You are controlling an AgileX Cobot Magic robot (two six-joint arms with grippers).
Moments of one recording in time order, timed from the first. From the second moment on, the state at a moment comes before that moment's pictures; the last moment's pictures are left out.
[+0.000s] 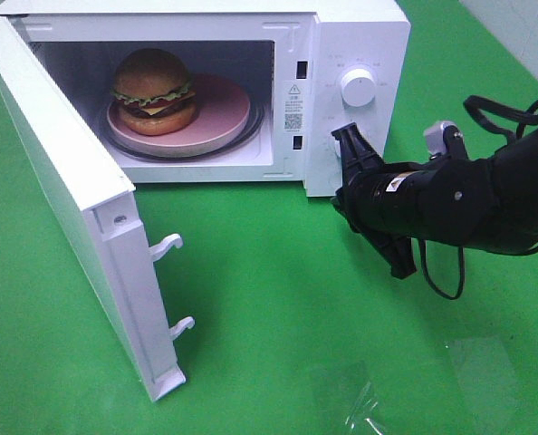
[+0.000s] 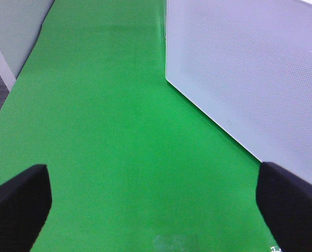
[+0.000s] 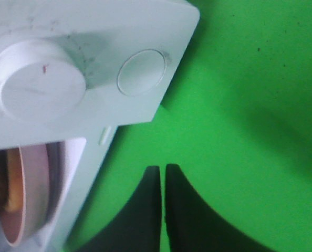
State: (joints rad) left arm 0.03 0.00 -0.51 -0.05 1.06 0.08; right arm 0.56 1.85 -0.73 0.48 -0.48 1.05
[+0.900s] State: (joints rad) left arm 0.03 0.00 -0.51 -0.05 1.06 0.08; right arm 0.56 1.56 -0.72 0.44 0.15 -0.01
